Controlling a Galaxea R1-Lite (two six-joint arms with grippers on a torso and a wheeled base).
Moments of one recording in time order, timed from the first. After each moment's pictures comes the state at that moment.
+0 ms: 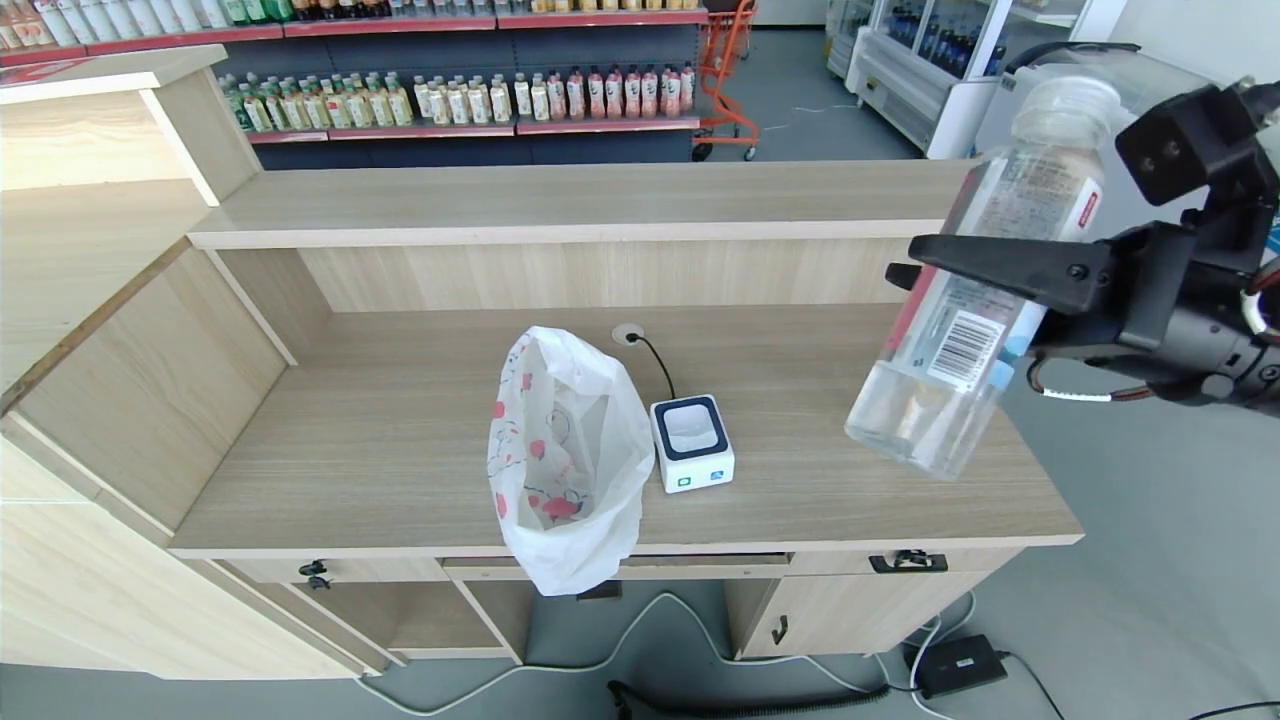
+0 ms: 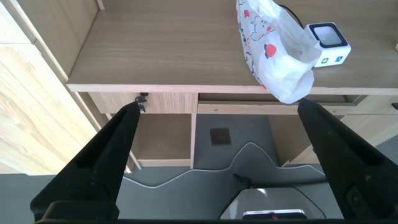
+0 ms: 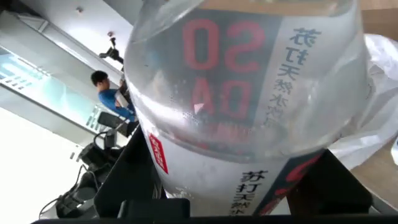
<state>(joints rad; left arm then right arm) -0.01 0.00 0.00 0.01 -0.04 -0.04 0.31 1.44 -0.82 -0.86 0.87 0.62</state>
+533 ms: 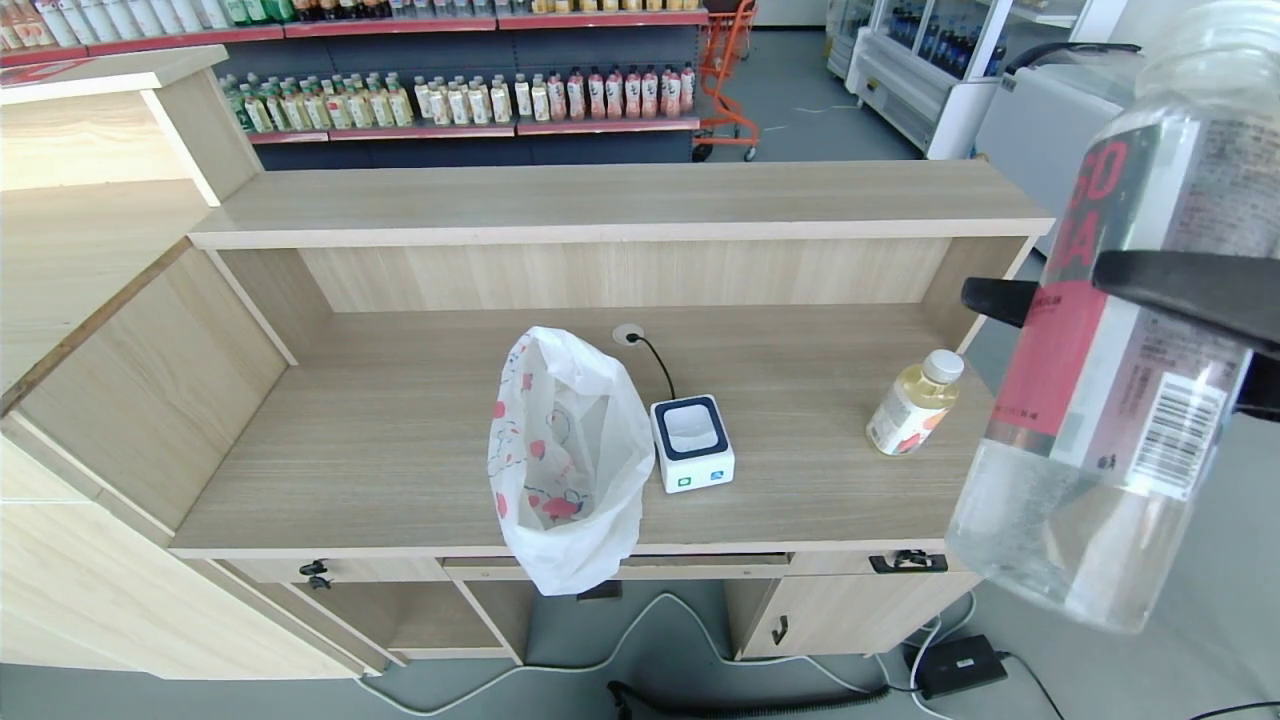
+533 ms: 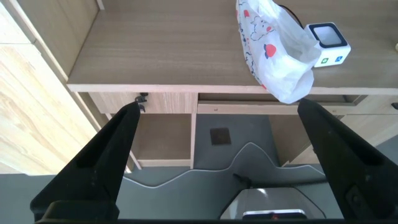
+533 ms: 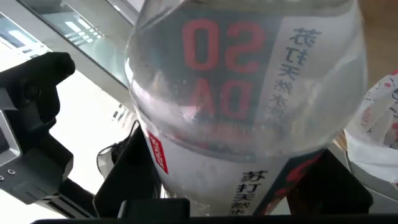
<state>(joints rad) -0.01 0.00 0.00 0.01 -0.04 -0.04 0.37 1.29 -0.73 -0.92 1.07 0.71</state>
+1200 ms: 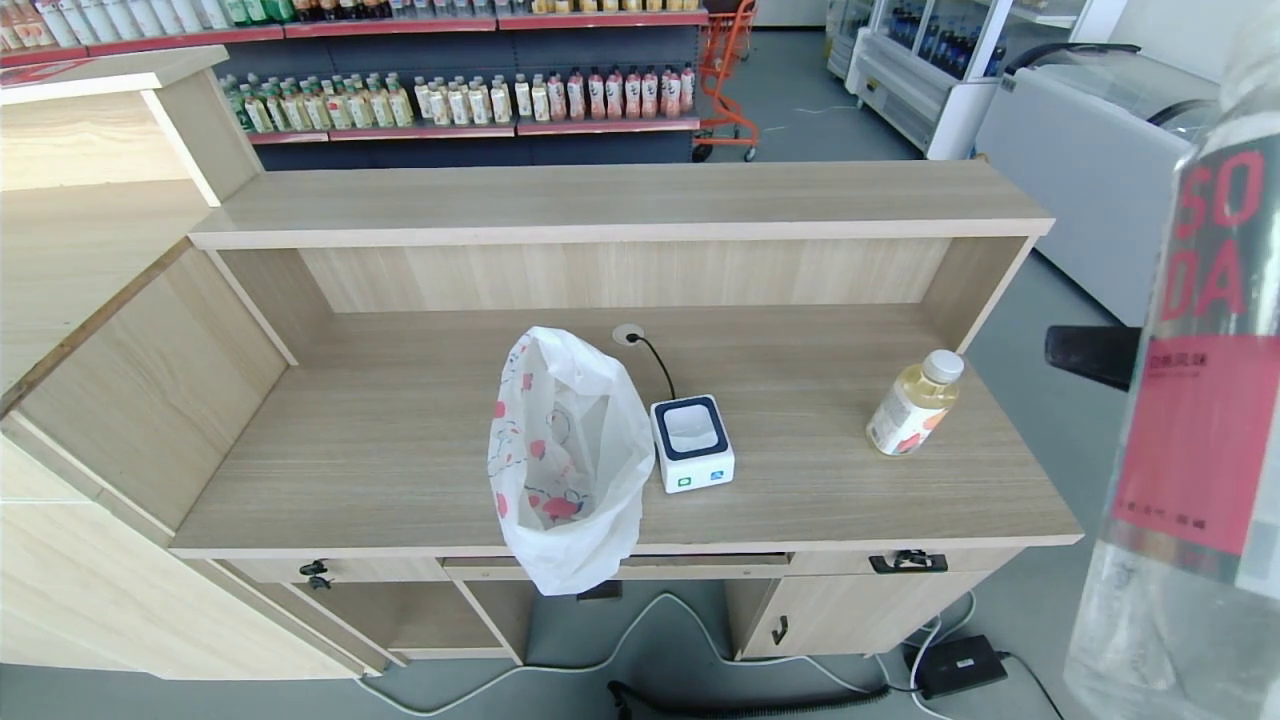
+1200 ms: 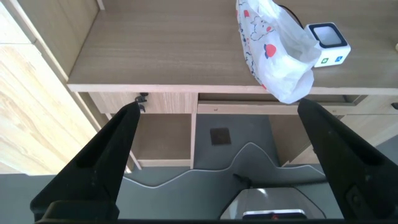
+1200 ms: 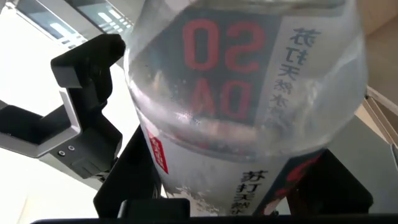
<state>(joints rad) -0.01 0.00 0.00 0.01 -0.04 -0.04 0.42 1.21 -0.70 -0.91 1.14 0.81</state>
